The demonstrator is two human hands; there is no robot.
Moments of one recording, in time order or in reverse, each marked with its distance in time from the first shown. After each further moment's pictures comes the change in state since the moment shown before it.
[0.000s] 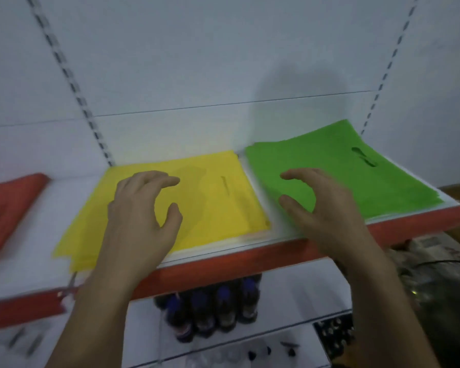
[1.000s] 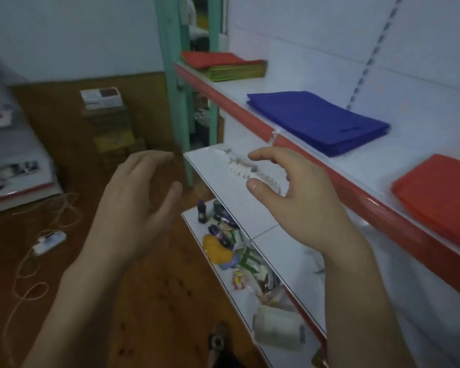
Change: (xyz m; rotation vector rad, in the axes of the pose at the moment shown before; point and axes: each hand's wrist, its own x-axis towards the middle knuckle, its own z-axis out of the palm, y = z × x) left_hand -0.440 -0.329 -0.494 0.576 0.500 -0.895; right_hand -0.198 -0.680 0.387 0.631 -0.831 -0.905
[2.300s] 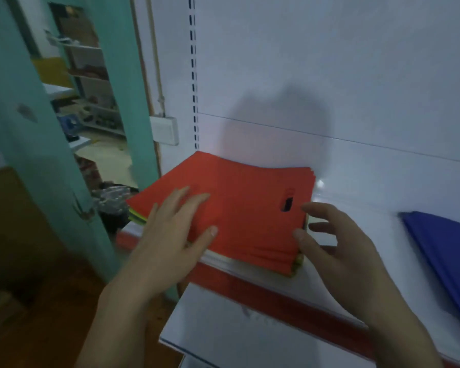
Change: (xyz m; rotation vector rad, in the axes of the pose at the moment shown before) left_hand 0.703 -0.321 0.236 -0.250 -0.539 0.524; right_hand 0.575 0.136 0.203 -0.156 0.576 0.613
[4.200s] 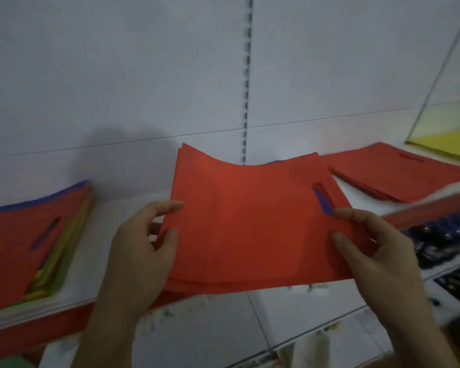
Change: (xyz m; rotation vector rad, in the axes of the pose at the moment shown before) left_hand -0.031 0.260 0.109 -0.709 -0.069 0.310; right_hand -0.229 0.094 -0.242 0.006 0.839 0.326
